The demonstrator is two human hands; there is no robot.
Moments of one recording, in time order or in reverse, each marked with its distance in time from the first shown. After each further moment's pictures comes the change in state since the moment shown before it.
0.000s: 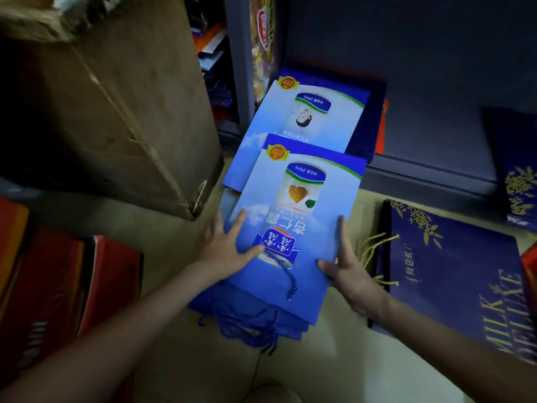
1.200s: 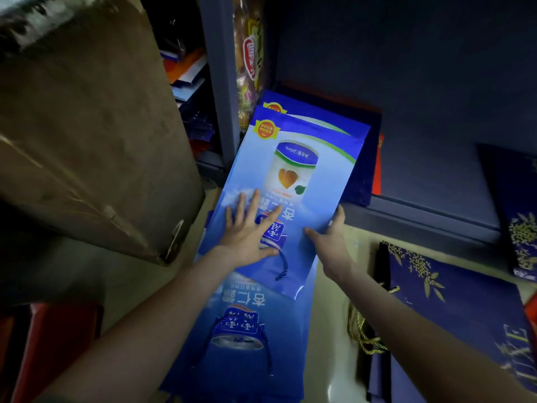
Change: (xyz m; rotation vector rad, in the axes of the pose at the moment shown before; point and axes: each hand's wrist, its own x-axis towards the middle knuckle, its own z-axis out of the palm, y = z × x) left_hand 0.140 0.060 -0.018 0.380 0.084 0.356; right_hand 0.155 -0.052 -0.017 0.033 0.397 -0.225
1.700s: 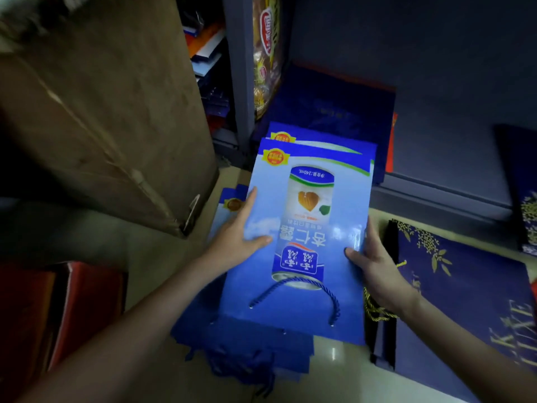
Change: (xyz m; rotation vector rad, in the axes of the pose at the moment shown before) left_hand -0.085 -0.006 0.003 -0.894 0.173 -0.073; right_hand -0.088 -0.007 -0.064 0.036 -0.271 0.138
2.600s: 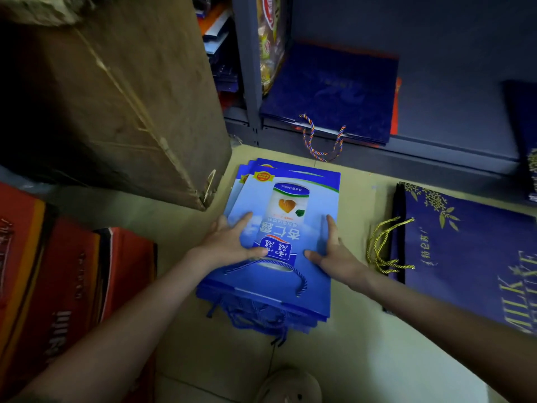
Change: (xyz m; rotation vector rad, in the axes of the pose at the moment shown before) left_hand -0.072 -0.011 -0.022 0.531 -0.352 -0.423; right_hand -0.031 0.051 0.064 -0.661 -0.035 0.249
